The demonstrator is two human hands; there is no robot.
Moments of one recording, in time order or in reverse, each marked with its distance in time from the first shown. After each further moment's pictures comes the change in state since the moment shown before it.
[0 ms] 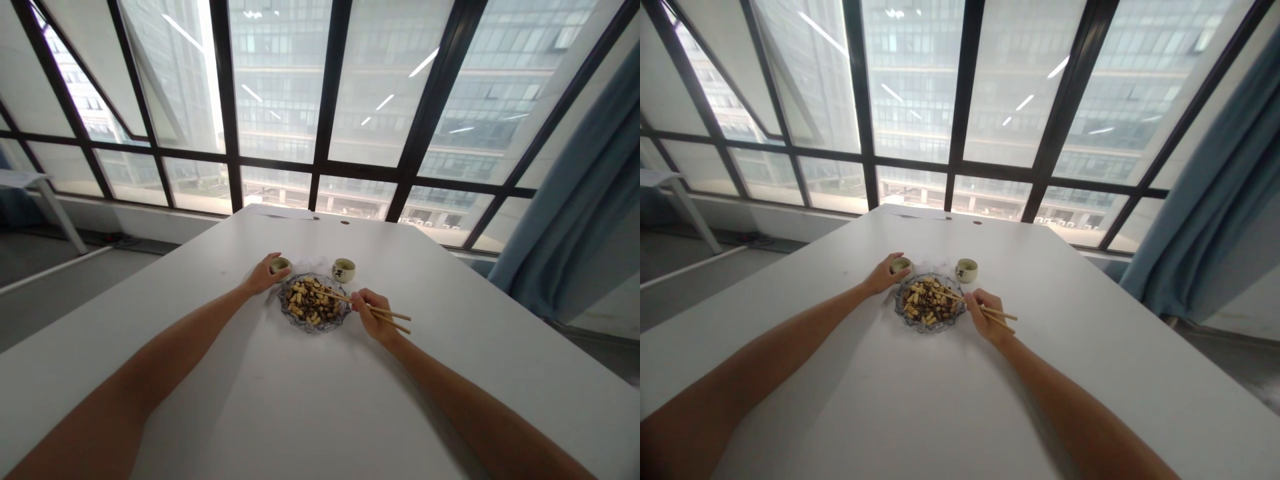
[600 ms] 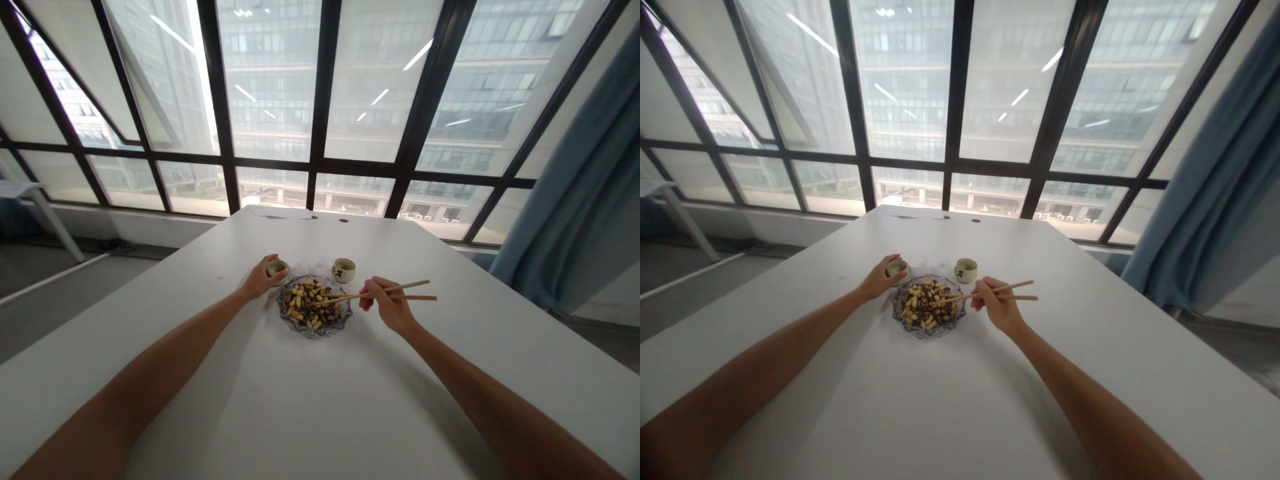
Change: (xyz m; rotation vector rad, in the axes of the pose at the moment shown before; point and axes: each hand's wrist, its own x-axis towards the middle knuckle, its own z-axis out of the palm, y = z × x) left_hand -0.001 -0.007 0.002 -0.085 0.011 0.007; right_hand 0.022 -0.008 -0.021 0.332 -0.067 0.188
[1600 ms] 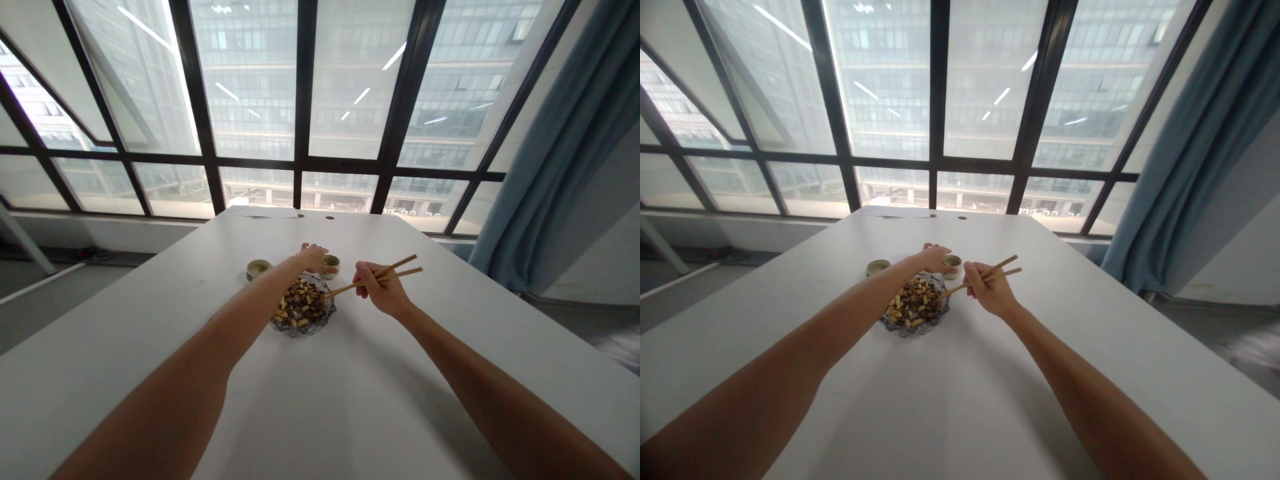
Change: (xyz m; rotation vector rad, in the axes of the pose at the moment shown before) left_hand 0.099 0.125 0.120 0.801 -0.607 0.286; right_hand 0.007 -0.035 -0.017 -0.221 0.028 -0.071
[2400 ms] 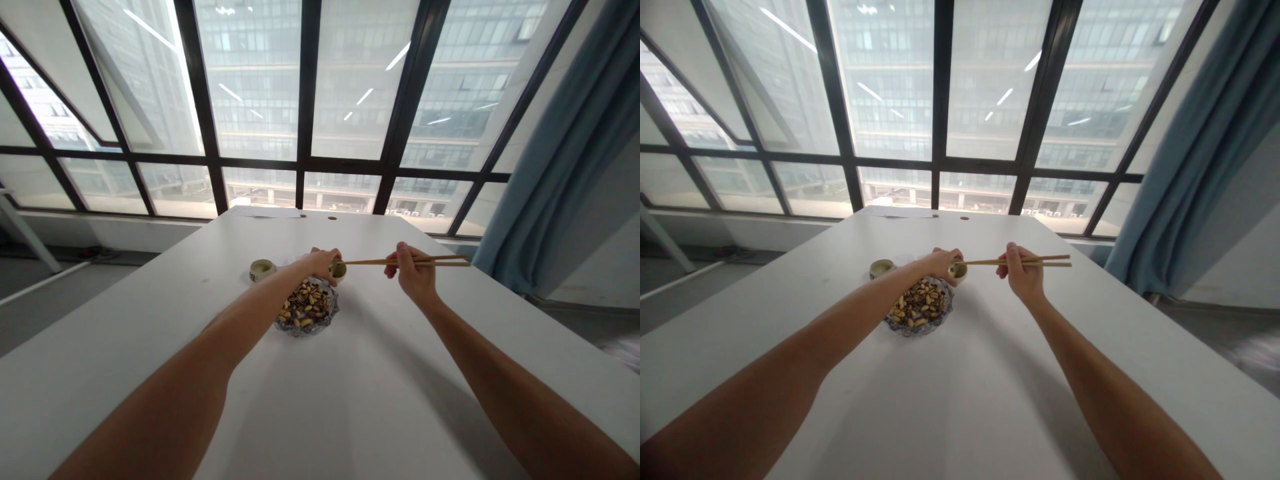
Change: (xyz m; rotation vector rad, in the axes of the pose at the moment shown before) left_hand 0.001 0.003 0.016 -0.157 0.008 0.095; right_hand 0.016 0.020 -0.039 -0.015 0.410 -0.039
